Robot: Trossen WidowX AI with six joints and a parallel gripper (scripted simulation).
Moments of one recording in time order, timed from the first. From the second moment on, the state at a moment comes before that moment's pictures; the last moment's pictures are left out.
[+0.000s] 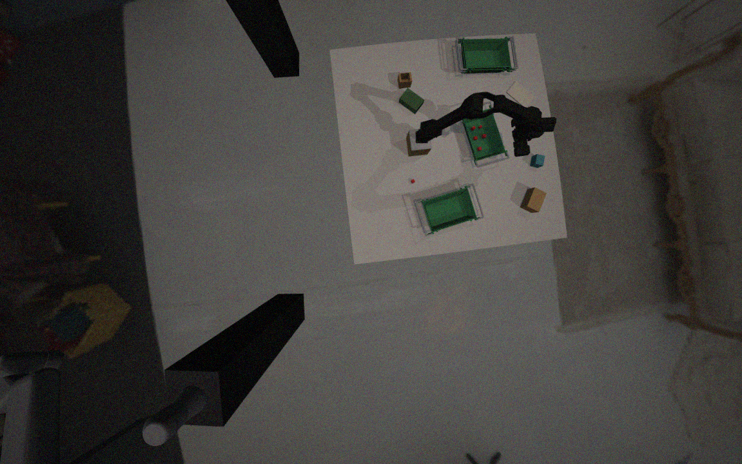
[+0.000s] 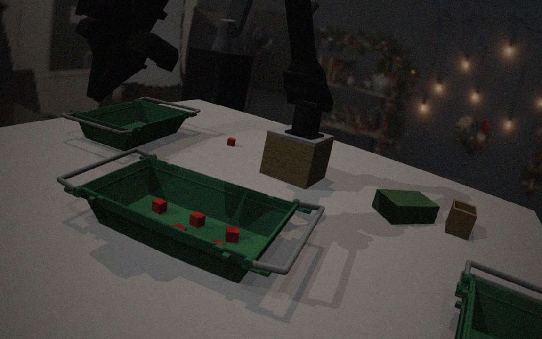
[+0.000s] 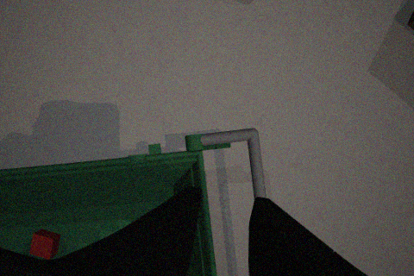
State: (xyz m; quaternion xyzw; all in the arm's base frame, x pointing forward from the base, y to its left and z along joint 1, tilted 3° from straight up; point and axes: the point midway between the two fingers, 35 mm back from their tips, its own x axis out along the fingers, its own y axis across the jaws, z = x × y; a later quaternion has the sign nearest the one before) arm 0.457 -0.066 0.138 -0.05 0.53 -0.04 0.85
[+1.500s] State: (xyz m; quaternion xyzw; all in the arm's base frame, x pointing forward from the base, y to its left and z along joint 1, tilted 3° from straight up) arm 0.408 -0.088 0.030 -0.12 0.68 0.07 0.72
